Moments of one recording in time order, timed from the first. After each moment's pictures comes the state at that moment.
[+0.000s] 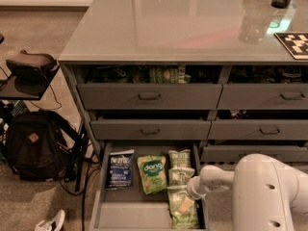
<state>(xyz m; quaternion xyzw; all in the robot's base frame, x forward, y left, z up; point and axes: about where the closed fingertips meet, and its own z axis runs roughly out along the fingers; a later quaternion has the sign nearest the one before) 0.541 -0.151 0.174 -0.55 0.80 0.17 0.16</state>
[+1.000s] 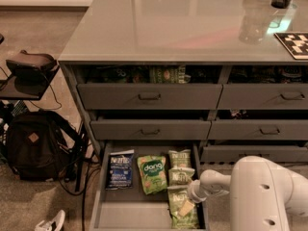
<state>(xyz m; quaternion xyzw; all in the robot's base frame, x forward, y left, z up) 0.536 -0.156 0.150 -0.53 0.82 0.16 0.16</state>
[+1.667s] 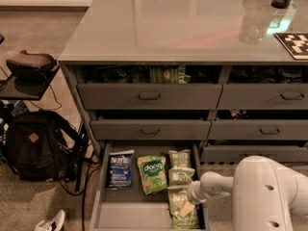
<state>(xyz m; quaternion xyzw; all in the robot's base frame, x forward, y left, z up) 0.533 -0.154 0.156 -0.54 0.81 0.15 0.17</state>
